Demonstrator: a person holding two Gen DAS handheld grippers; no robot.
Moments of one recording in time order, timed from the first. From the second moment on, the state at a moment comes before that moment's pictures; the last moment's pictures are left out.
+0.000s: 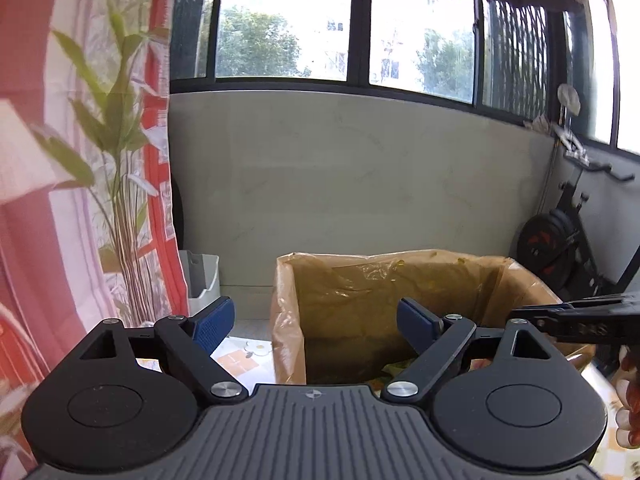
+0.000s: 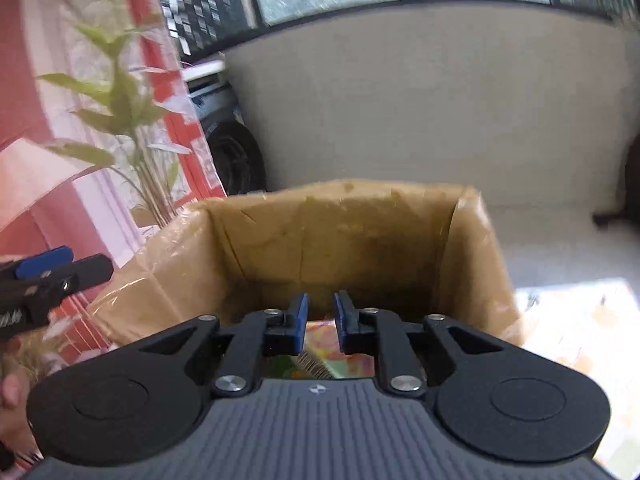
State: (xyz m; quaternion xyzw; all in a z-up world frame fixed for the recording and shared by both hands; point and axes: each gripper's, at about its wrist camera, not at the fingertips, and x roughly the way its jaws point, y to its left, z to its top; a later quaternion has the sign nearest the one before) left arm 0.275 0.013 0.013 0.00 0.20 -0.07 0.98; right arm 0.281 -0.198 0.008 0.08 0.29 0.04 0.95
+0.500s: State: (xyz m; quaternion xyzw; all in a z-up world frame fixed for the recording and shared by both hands) left arm 0.198 0.060 -0.018 -0.05 0.18 -0.02 0.98; right arm 0.157 -0.254 -0.047 0.07 0.26 0.05 0.96
